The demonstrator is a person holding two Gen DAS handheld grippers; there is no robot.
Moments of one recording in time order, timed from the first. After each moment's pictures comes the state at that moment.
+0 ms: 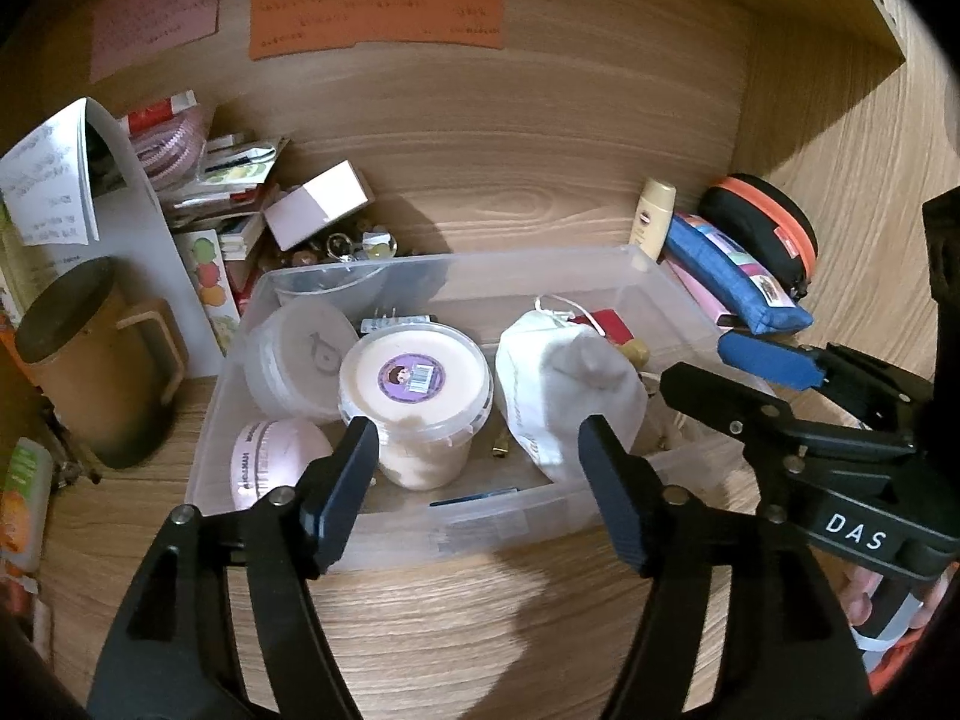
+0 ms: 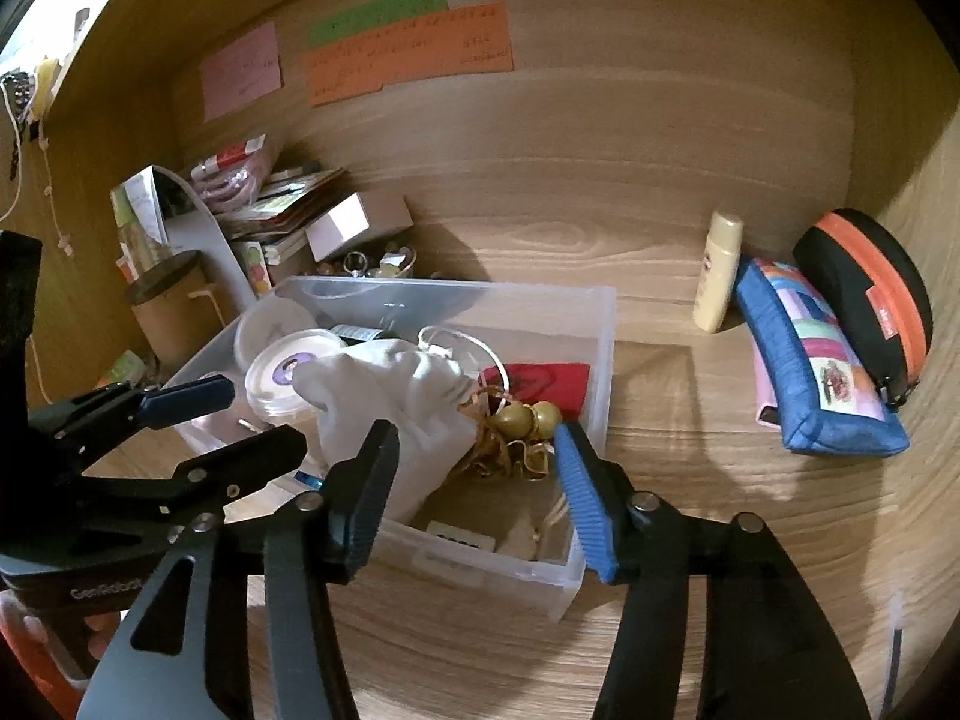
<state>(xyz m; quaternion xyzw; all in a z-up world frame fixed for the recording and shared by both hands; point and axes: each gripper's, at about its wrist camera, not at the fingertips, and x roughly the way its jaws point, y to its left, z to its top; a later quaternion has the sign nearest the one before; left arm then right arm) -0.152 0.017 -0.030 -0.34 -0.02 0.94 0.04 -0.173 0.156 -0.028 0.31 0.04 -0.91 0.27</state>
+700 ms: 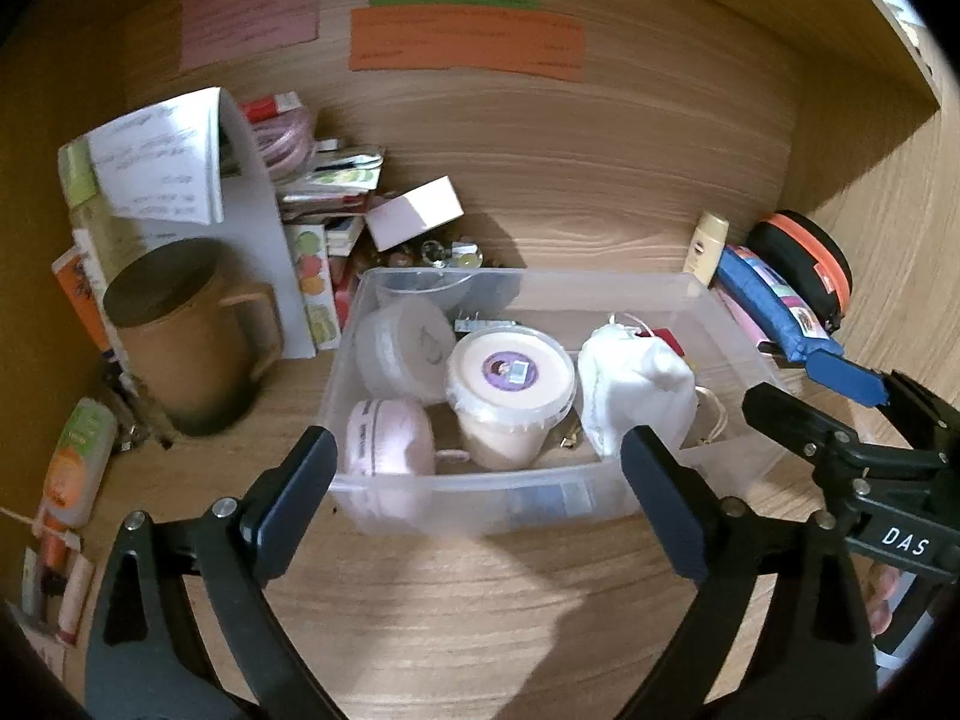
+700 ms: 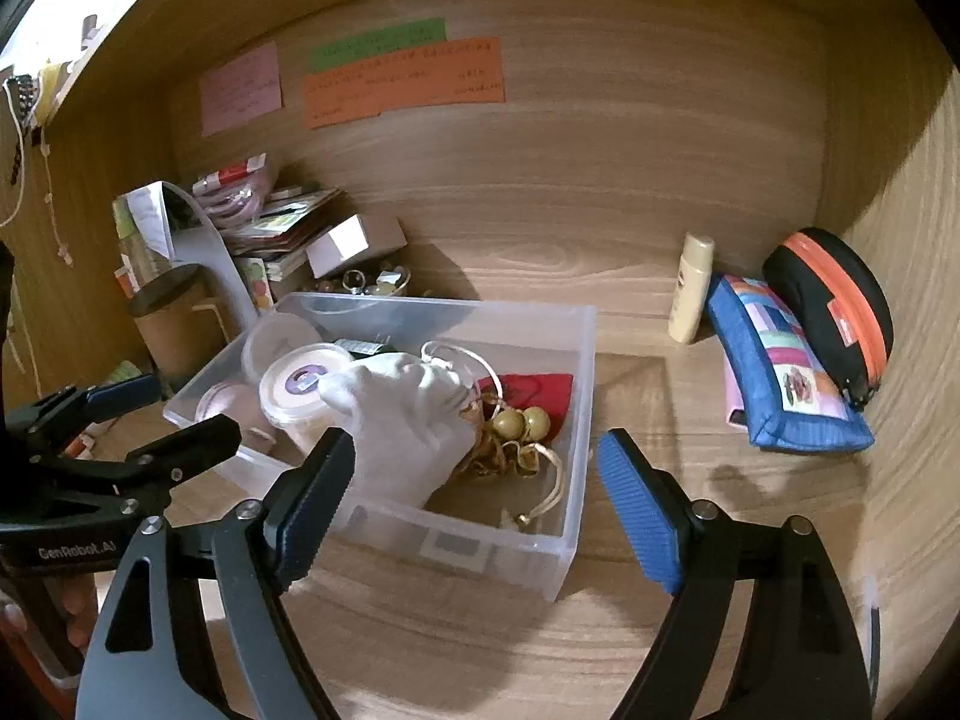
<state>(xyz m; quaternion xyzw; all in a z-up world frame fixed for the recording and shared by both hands) -0.124 -0.017 -0.015 -0.33 -0.04 0.94 -0.02 -0.151 0.160 -0.012 0.30 0.04 -0.92 0.24</state>
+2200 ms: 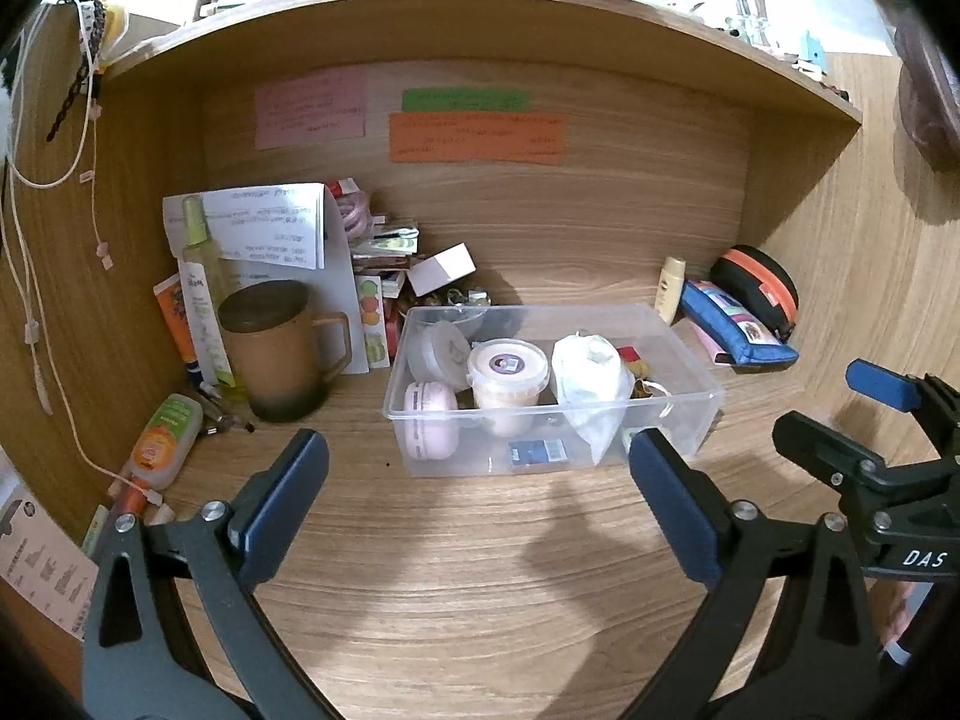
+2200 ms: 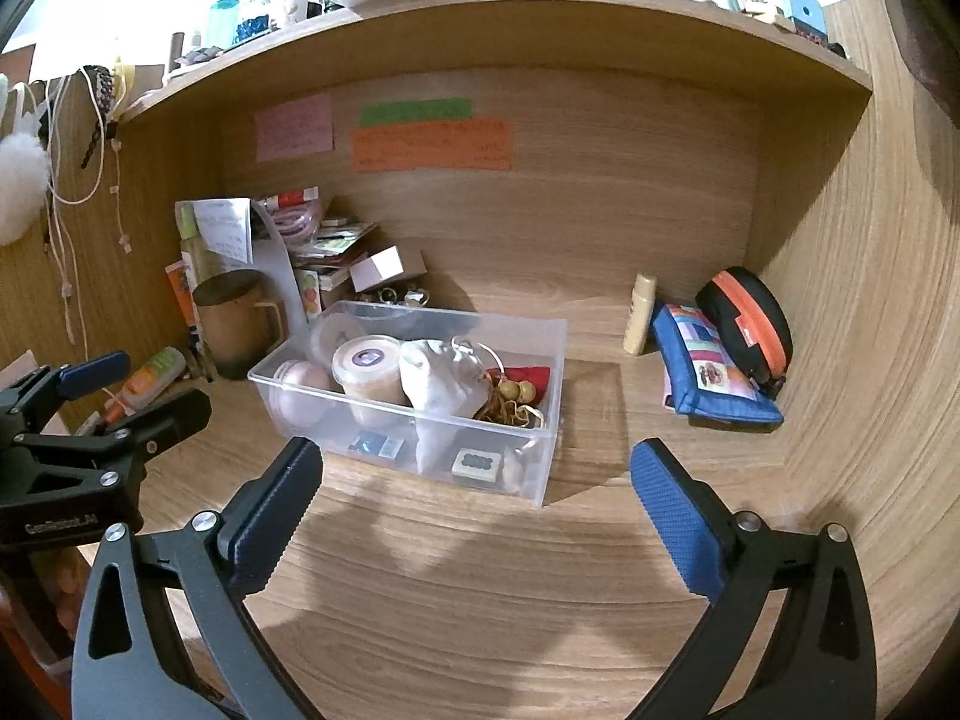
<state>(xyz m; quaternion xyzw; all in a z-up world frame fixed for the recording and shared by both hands) -0.012 -0.004 0.025 -0.24 -0.02 0.97 -0.04 -0.040 0.181 0.022 0.24 0.06 -0.94 0.22</state>
